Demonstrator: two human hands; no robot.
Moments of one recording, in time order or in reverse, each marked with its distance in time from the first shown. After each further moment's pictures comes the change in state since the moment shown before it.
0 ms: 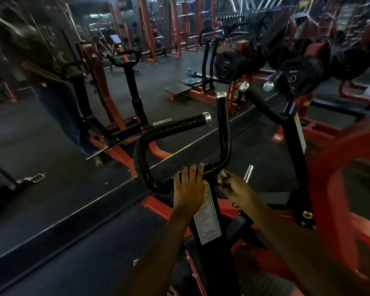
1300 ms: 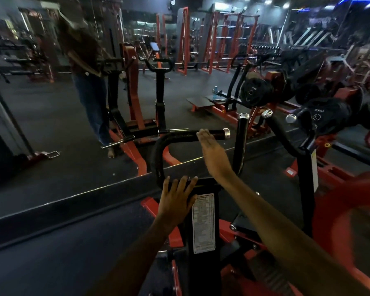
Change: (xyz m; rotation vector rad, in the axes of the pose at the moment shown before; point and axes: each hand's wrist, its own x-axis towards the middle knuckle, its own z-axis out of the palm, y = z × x) left_hand -0.021 -0.042 -0.010 0.092 0.057 -0.059; right_hand 0.012 -0.062 0.106 -1.689 -0.113 -1.194
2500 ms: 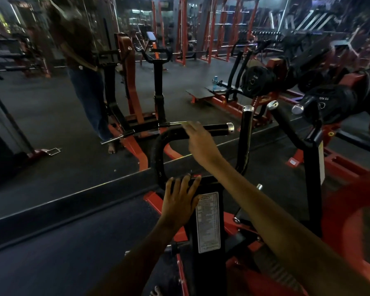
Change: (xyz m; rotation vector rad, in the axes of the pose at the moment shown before) left_hand -0.002 0.001 0.017 0.064 0.197 0.053; right_hand 0.041 -0.037 0.002 0.100 0.019 0.012
